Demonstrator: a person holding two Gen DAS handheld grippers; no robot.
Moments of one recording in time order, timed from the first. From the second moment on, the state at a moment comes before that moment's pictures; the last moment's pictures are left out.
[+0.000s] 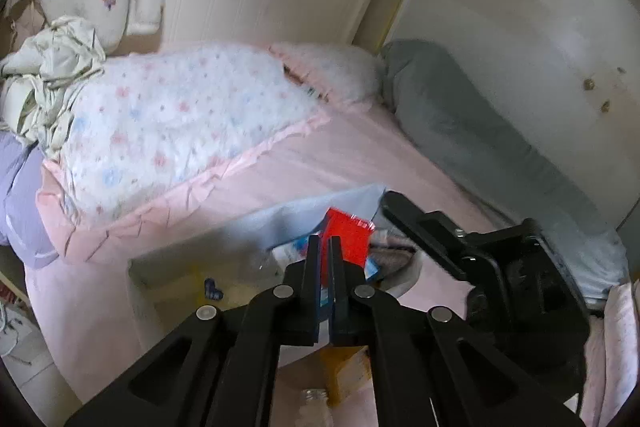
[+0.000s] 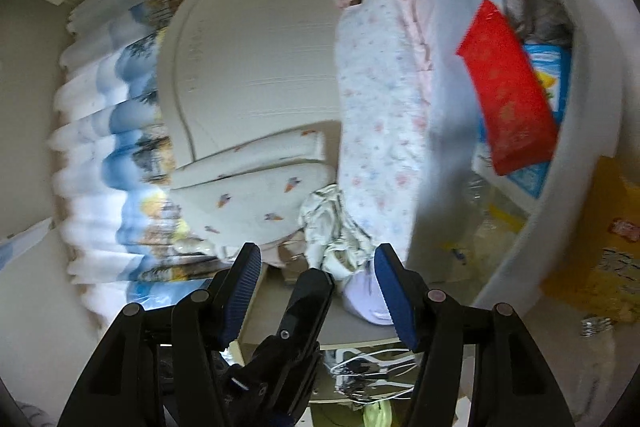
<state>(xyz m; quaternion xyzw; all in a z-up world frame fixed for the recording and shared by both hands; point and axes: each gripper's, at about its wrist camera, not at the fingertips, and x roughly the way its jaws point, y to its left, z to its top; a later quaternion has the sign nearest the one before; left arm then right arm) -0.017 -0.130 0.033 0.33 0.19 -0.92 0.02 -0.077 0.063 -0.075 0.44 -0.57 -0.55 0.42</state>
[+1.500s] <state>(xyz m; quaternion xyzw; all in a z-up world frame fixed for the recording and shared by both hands) -0.021 -0.074 0.002 0.46 0.18 -0.87 -0.02 -0.003 0.129 -0.065 0.60 -0.28 -0.74 0.09</state>
